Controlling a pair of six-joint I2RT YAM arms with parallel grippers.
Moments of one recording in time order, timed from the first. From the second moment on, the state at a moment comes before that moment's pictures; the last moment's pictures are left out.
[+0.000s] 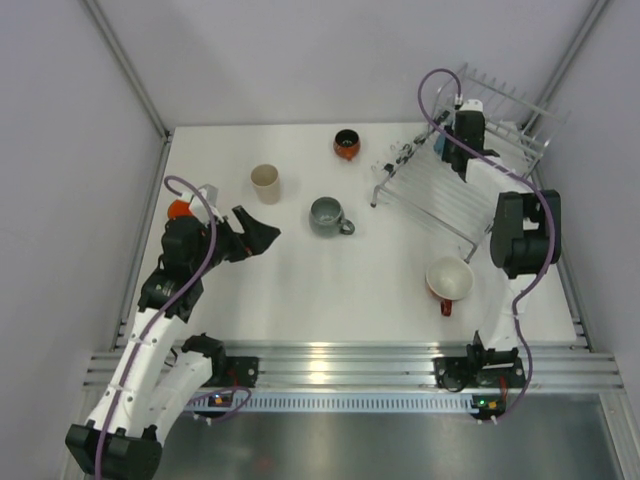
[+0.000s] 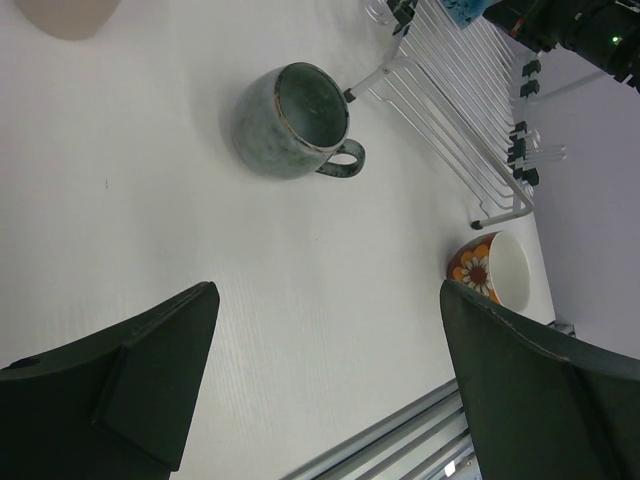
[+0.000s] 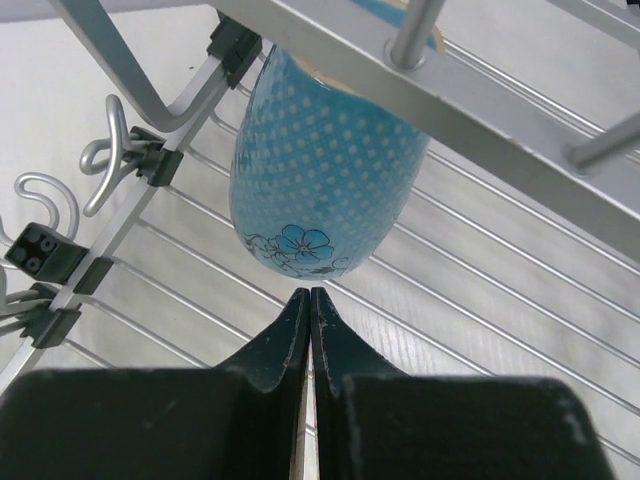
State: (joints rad) left arm -0.21 0.70 0.71 -0.37 0.33 -0.62; right arm 0.08 2.02 1.53 -0.06 0.20 0.07
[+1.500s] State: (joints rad) left arm -0.21 0.69 0.71 -0.37 0.32 -0.63; right arm 0.08 2.16 1.52 0.10 0.21 -0.11
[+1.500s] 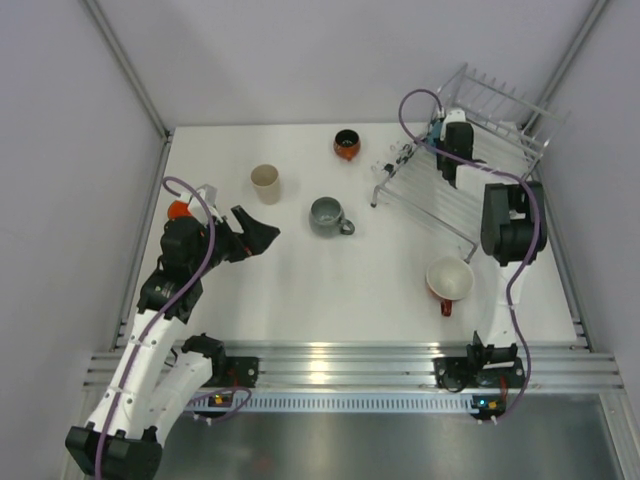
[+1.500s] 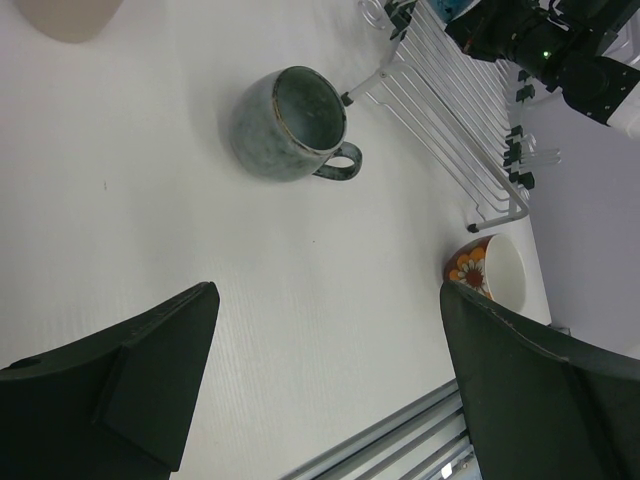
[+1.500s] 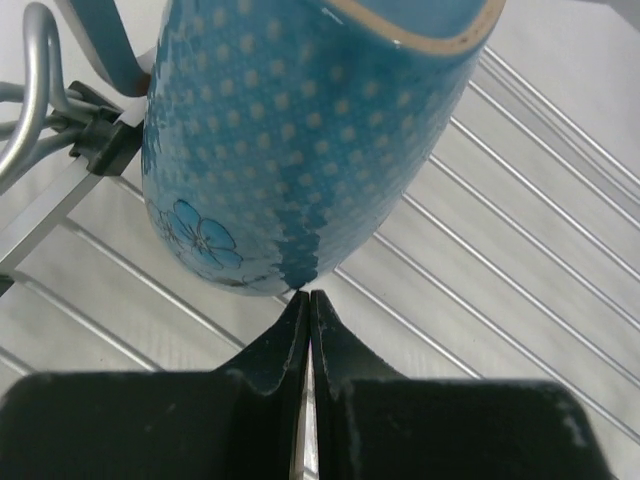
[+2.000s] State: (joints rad) left arm -0.21 0.70 0.72 -0.37 0.32 -0.63; right arm 0.09 2.11 1.46 0.11 0.21 -0.08
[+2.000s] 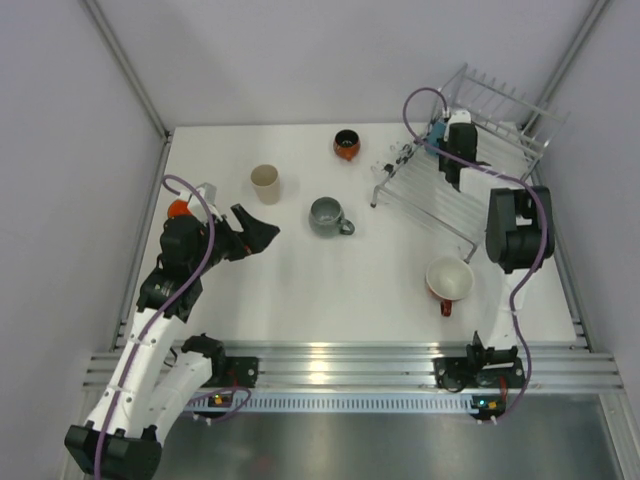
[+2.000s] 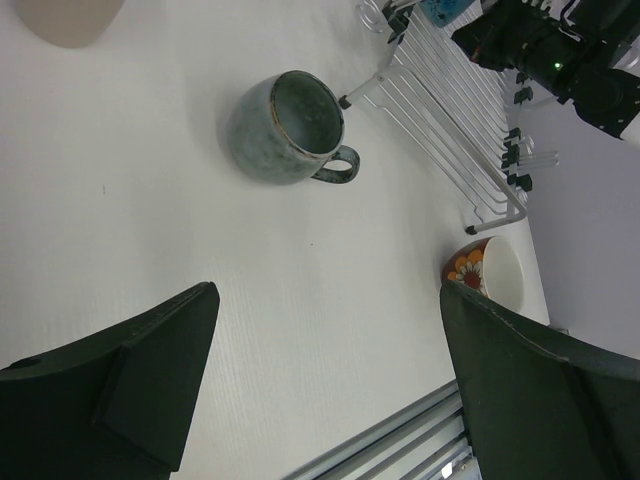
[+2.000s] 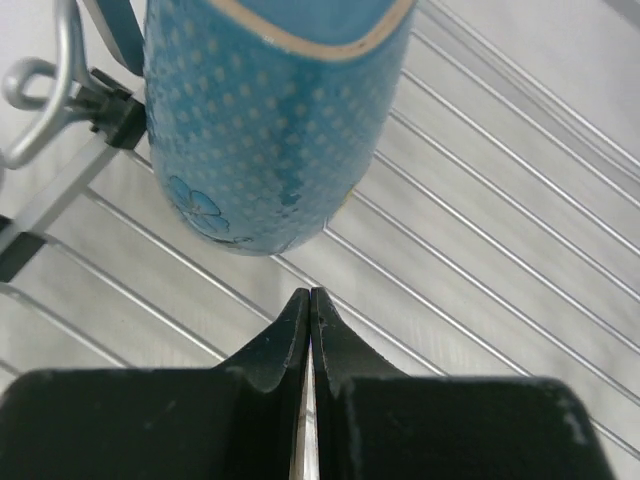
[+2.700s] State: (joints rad) left arm -0.21 0.81 0.83 -0.38 0.26 -0.57; right arm 0.11 1.64 1.40 -0.05 0.09 0.16
